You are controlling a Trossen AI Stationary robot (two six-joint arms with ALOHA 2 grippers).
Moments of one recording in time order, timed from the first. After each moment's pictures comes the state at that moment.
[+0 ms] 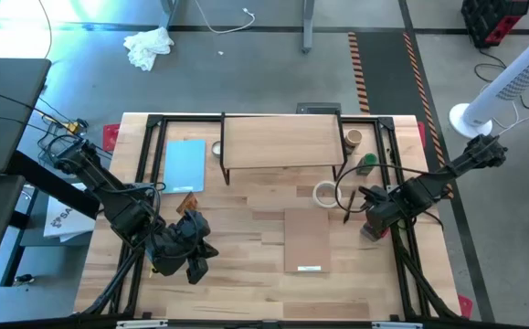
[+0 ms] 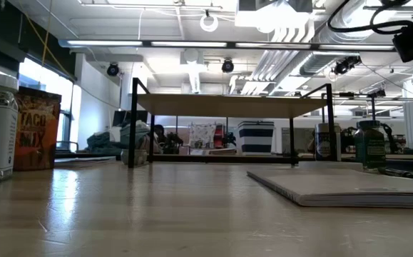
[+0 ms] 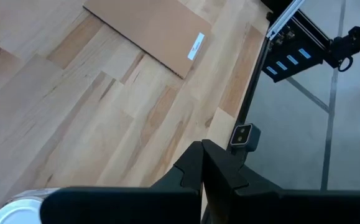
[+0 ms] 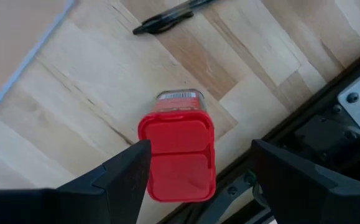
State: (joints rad) left arm -0.72 1.39 1.34 -0.84 -0.43 -1.18; right arm 0.53 0.96 0.76 -1.32 0.02 1.30
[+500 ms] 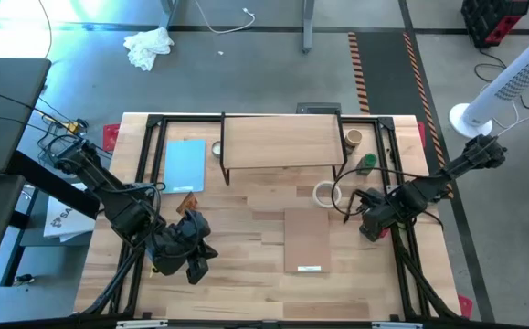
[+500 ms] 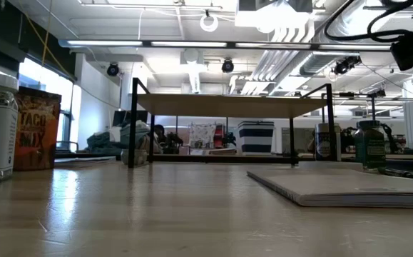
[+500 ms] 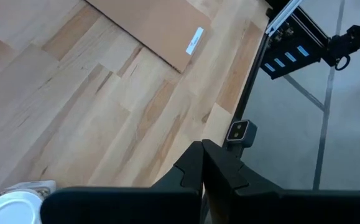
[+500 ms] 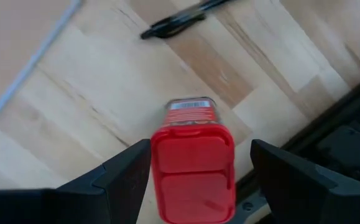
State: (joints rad) left arm -0.72 1.39 1.34 -0.84 -0.40 -1.20; right arm 0.53 1.00 0.71 -1.23 0.03 1.31
